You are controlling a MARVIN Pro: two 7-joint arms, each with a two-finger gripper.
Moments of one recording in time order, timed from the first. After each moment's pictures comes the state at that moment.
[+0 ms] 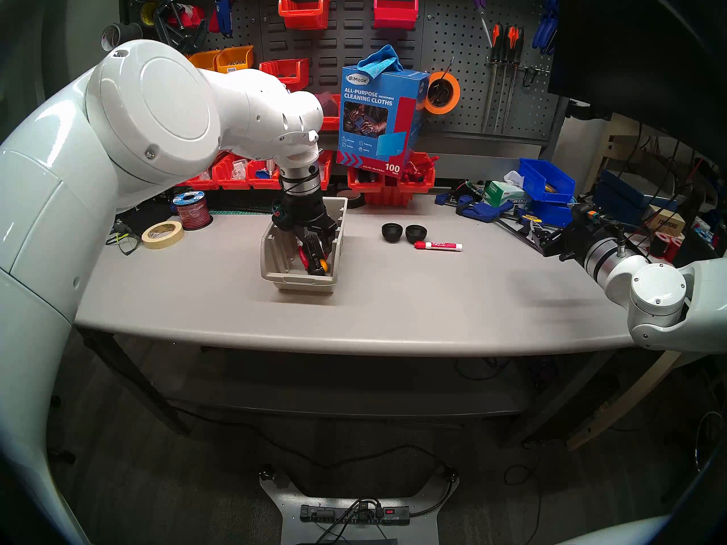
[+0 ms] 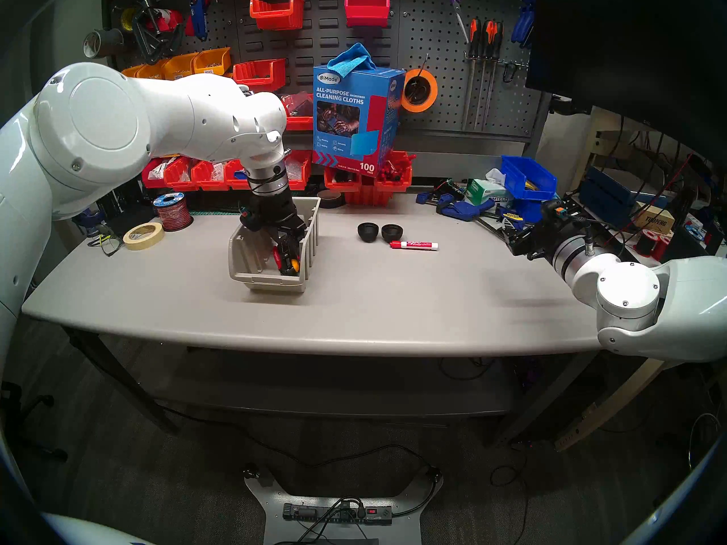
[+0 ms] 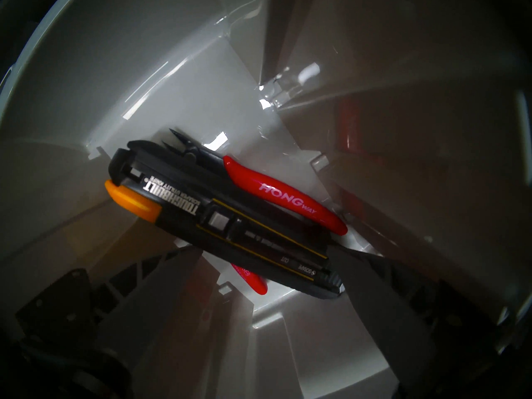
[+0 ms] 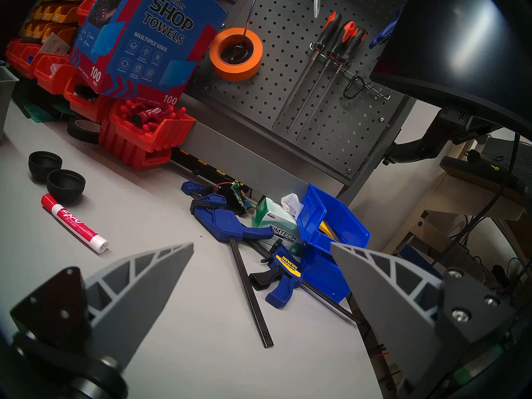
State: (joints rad) left arm -0.35 -1.57 1.22 -0.60 1.30 -0.96 0.87; right arm 1.23 -0.38 -1.83 -2.05 1.20 -0.34 -0.70
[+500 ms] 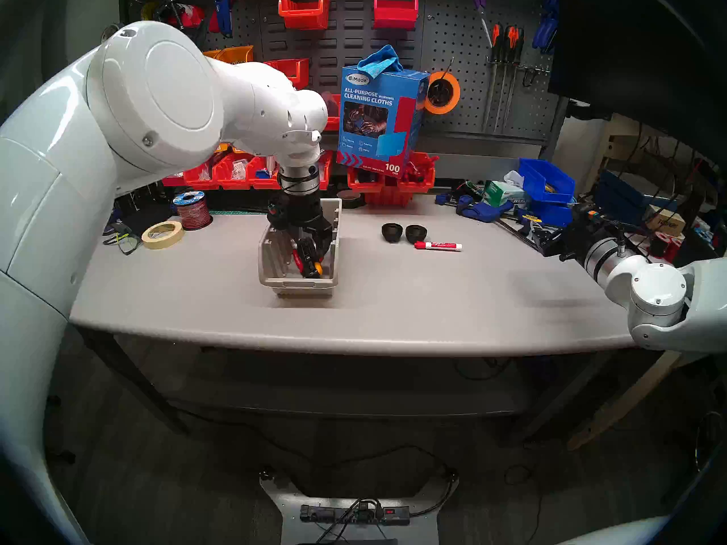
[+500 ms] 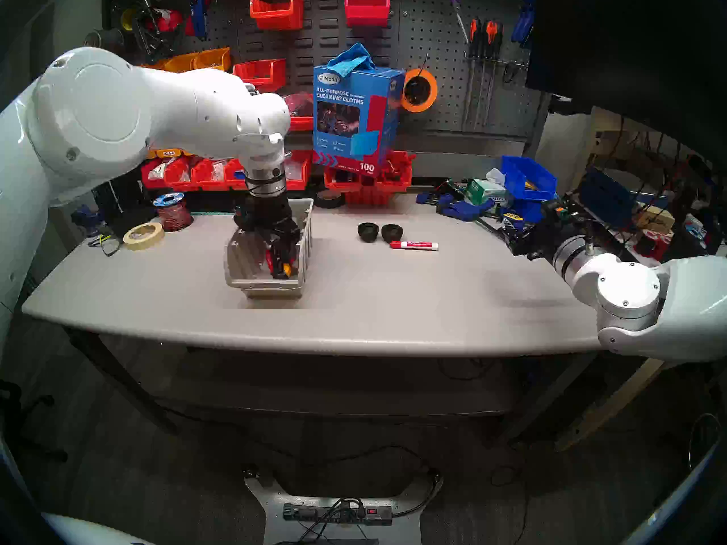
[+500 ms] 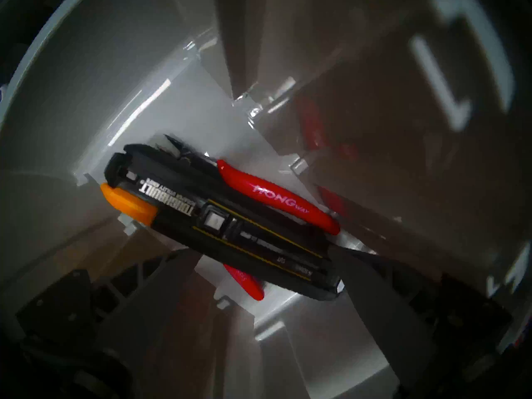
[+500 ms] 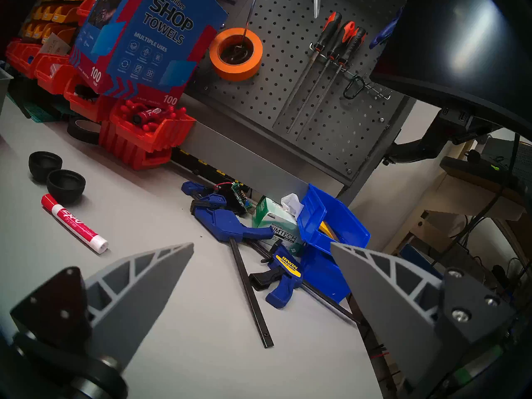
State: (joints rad) left arm -0.39 -1.60 1.31 -0.69 1.31 -0.96 0.87; right arm 1.23 -0.38 -1.83 -2.05 1.21 -0.34 -0.70
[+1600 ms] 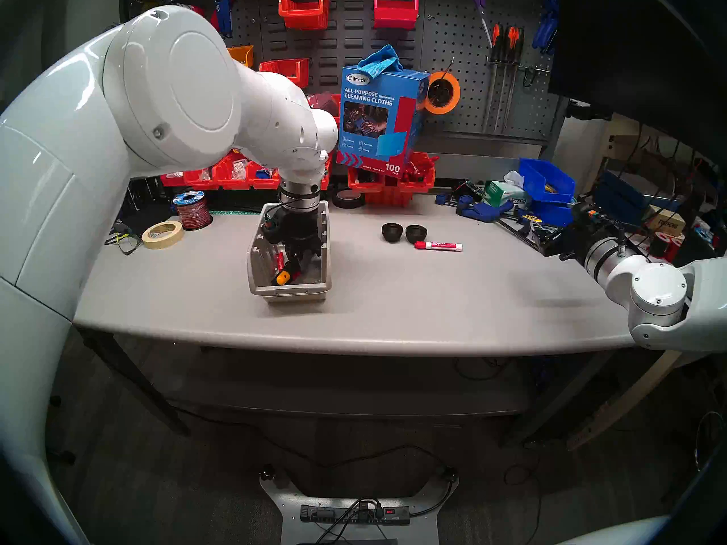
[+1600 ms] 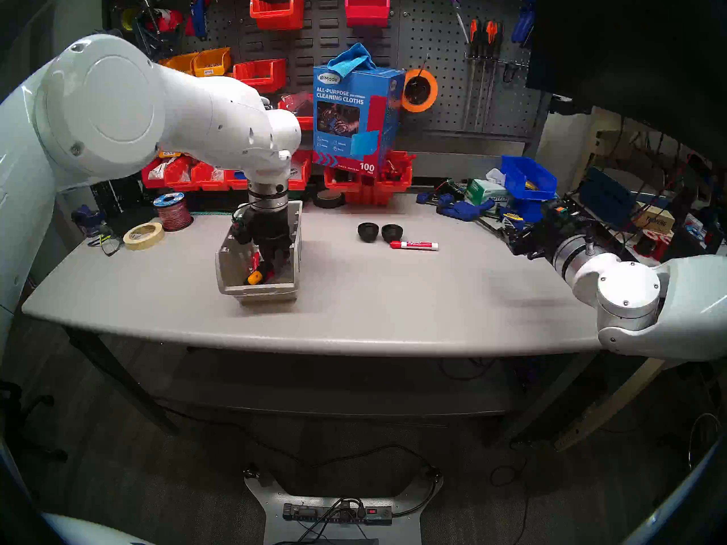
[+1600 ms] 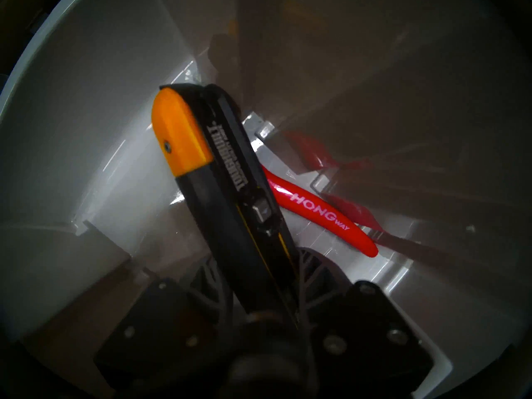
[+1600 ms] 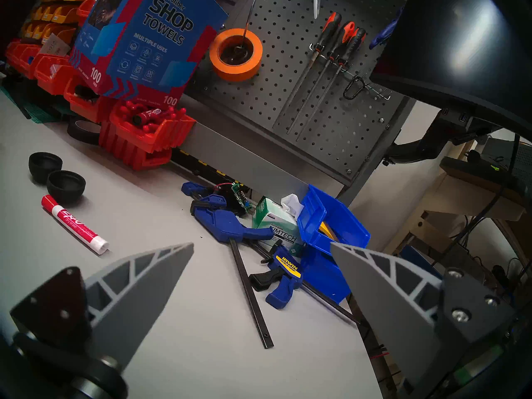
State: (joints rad) left arm -0.41 -1.66 1.38 -0.75 1.26 -0.96 0.87; right arm 1.23 -0.39 -1.83 -2.06 1.21 -0.35 -0.71
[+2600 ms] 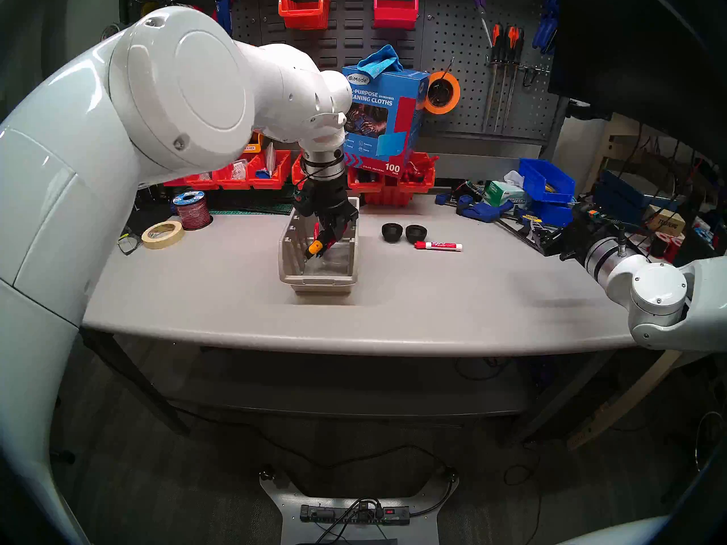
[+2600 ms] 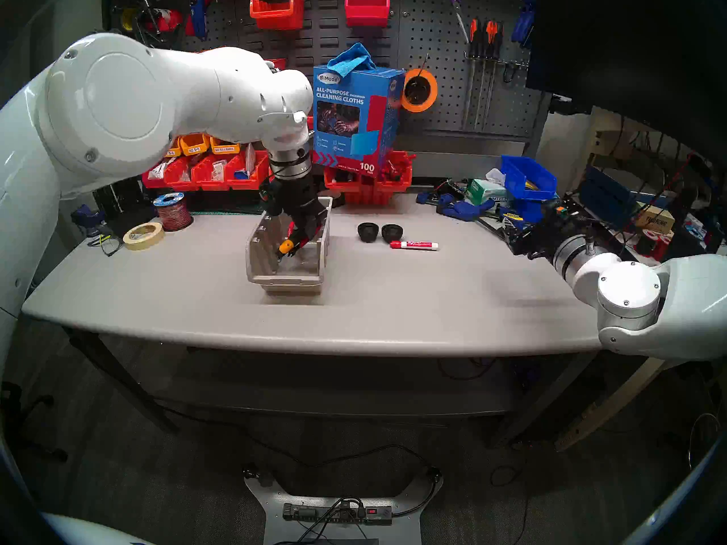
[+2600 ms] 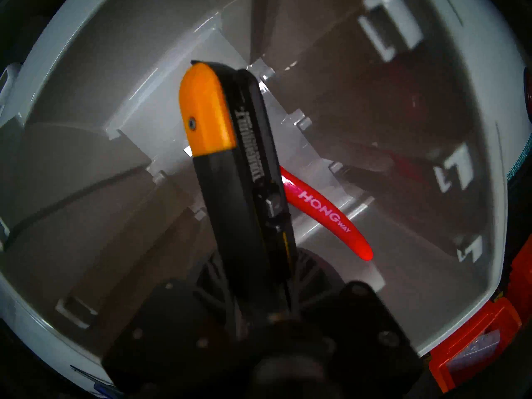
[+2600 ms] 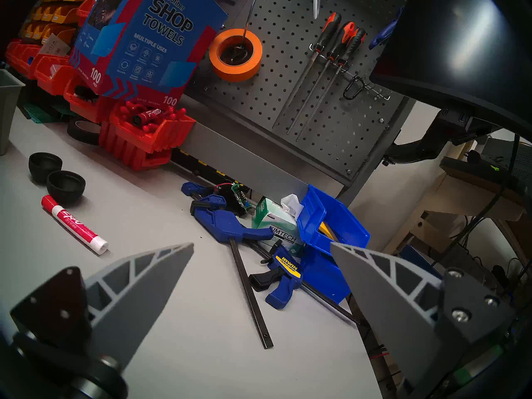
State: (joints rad) left arm -0.42 -1.68 1.28 -0.57 1.19 -0.96 0.87; right arm 1.23 -0.40 -1.84 -2.06 1.21 -0.35 -0.71
